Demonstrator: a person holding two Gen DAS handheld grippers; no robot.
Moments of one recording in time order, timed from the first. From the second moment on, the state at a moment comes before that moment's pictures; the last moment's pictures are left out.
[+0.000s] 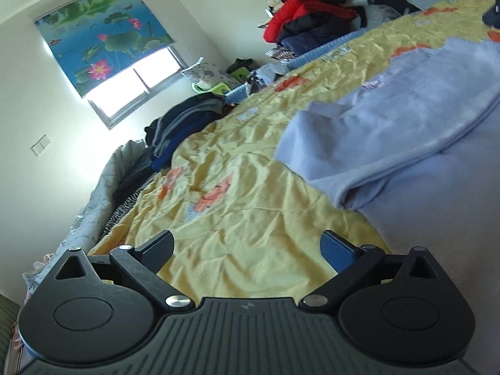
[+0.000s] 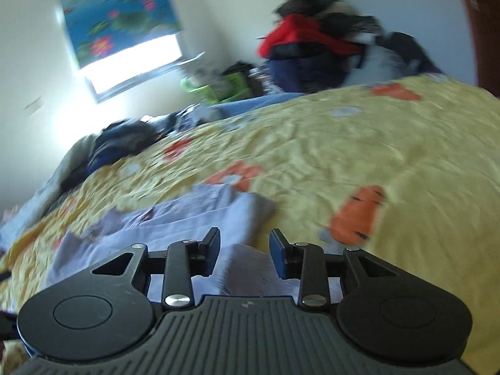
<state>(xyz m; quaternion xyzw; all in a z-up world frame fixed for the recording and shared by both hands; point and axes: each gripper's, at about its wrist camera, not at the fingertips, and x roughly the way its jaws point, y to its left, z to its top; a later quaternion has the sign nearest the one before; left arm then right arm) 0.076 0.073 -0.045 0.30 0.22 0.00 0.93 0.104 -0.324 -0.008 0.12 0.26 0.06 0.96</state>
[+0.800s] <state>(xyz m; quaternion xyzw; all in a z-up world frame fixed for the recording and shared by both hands) 0.151 -0.001 -0.039 0.20 0.24 0.00 0.95 0.108 -0.300 -0.015 0.03 0.25 0.04 0.97</state>
